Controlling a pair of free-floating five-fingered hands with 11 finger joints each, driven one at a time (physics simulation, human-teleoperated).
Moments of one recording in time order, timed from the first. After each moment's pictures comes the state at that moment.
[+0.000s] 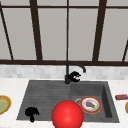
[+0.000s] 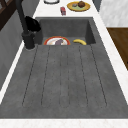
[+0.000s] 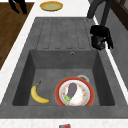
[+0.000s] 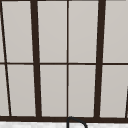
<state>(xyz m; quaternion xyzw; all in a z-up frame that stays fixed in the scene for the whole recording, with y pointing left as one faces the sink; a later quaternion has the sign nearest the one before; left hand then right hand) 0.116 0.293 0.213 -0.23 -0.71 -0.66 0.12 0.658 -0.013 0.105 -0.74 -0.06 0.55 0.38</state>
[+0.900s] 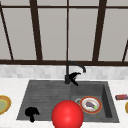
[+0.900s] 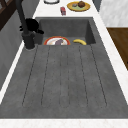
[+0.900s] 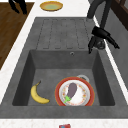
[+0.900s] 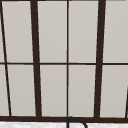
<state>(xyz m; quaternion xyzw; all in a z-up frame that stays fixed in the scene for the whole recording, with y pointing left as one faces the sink) 0.116 0.293 0.213 -0.23 -0.71 -0.66 0.12 0.665 -0.024 0.110 -0.64 -0.14 0.58 0.49</state>
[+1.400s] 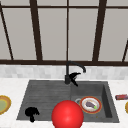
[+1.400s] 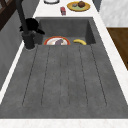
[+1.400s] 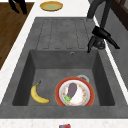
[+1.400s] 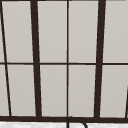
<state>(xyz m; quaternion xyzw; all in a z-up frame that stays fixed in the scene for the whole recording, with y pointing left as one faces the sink) 0.116 0.293 0.213 -0.23 -0.71 -0.66 0.12 0.667 -0.027 0.115 -0.60 -0.15 0.58 0.52</state>
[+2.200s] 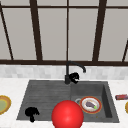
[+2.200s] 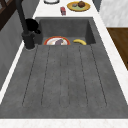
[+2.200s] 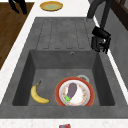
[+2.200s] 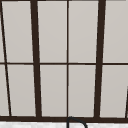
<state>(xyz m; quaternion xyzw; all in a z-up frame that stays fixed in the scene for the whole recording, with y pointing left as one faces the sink) 0.116 0.293 0.213 -0.23 -0.71 -0.66 0.12 0.668 -0.024 0.110 -0.63 -0.14 0.57 0.51</state>
